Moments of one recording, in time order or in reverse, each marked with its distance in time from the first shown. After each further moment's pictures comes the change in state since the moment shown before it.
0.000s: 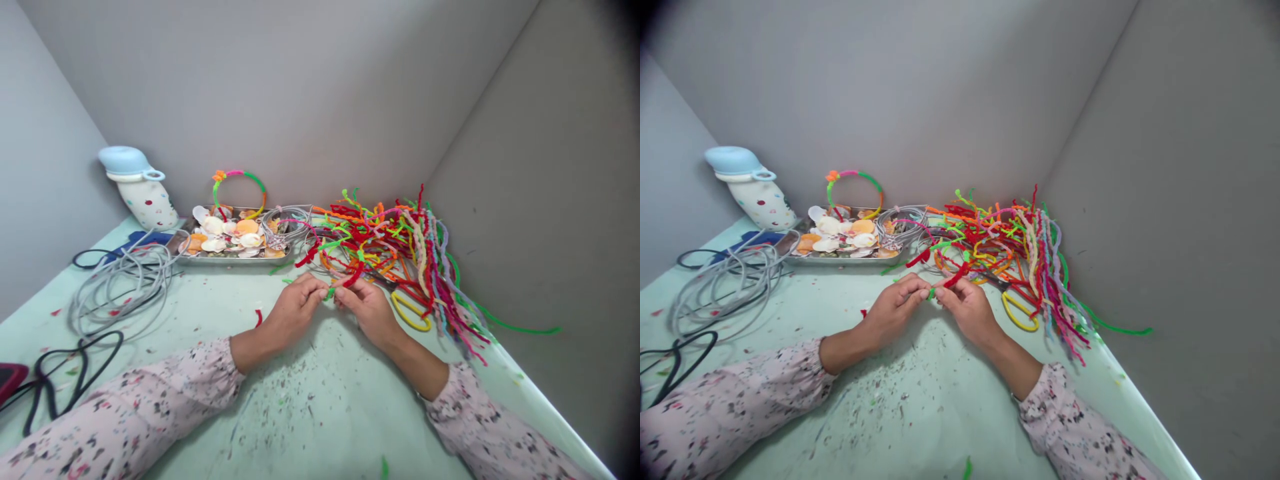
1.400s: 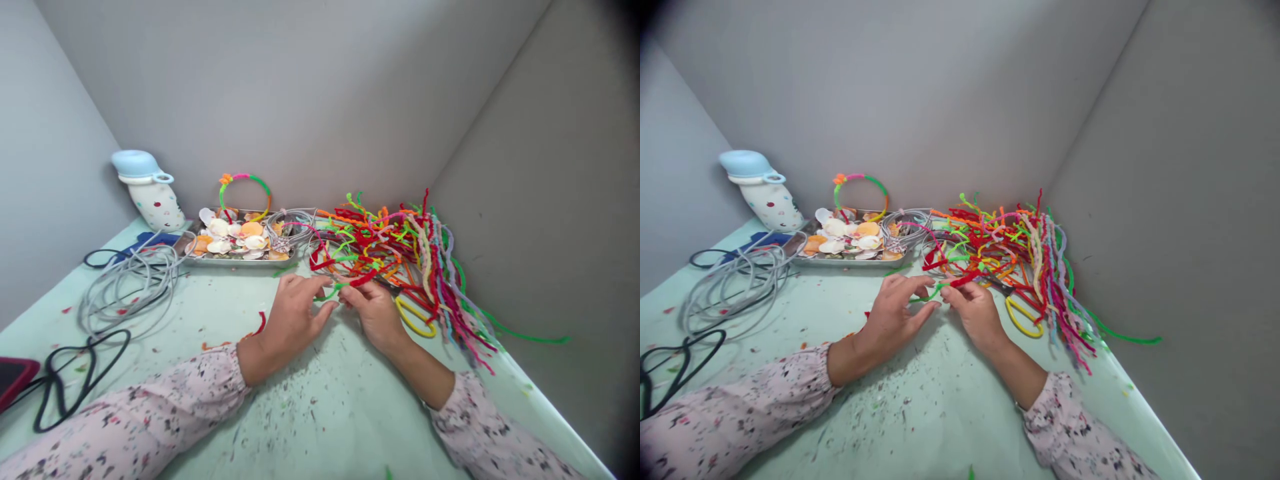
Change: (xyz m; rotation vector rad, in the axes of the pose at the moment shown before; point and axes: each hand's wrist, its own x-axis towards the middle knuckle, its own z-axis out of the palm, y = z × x) left_hand -0.009 0.009 0.002 0.390 0.215 0.167; right_hand 0.004 0.001 0.003 -0.019 0.186 0.050
